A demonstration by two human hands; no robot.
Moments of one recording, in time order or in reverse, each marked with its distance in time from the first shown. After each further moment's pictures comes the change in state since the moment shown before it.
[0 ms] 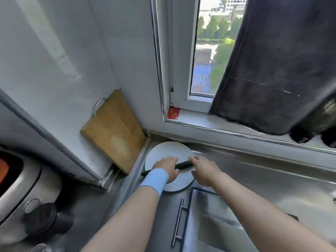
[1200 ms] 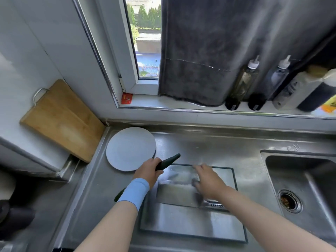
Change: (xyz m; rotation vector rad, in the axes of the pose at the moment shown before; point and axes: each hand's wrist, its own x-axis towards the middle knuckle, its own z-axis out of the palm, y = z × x) left_hand -0.072 0.094 0.083 -0.225 0.143 0.134; right_hand -0.189 0.117 0.078 0.228 0.090 0.219
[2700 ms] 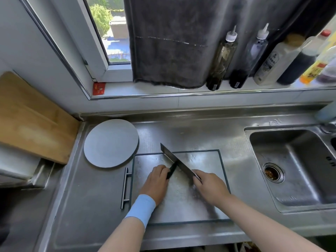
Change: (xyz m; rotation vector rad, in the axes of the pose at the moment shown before) left_hand -0.026 0.026 0.103 0.077 0.008 0.309; right_hand -0.060 0.029 0.031 0.272 0.074 0.193
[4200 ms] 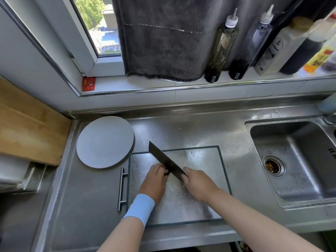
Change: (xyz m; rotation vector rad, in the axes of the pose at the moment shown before) left_hand 0.010 -0.014 0.023 -0.136 0.058 -0.056; right_hand 0.018 -0.029 0.008 0.021 -0.150 0.031
